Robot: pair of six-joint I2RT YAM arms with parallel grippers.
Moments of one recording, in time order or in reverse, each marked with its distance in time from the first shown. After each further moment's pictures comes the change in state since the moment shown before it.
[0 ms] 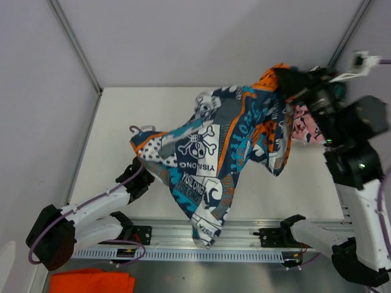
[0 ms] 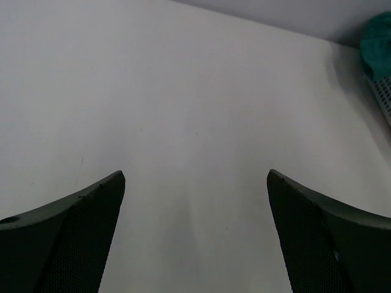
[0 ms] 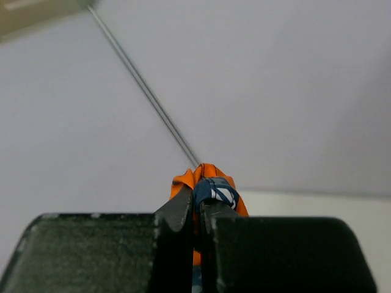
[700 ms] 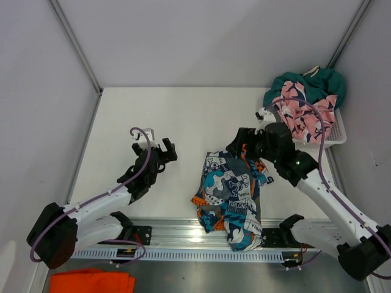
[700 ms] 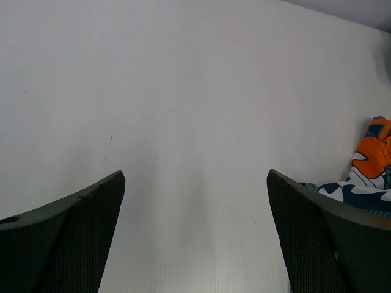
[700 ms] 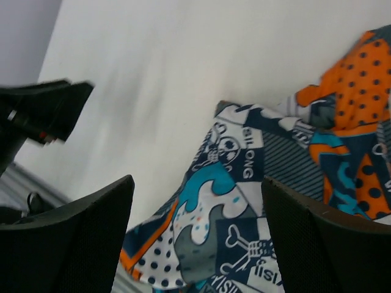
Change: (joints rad) left arm 0.000 -0.012 -0.036 -0.044 -0.120 -0.029; right arm 0.115 0.013 -0.777 -0.155 -0.037 -0.098
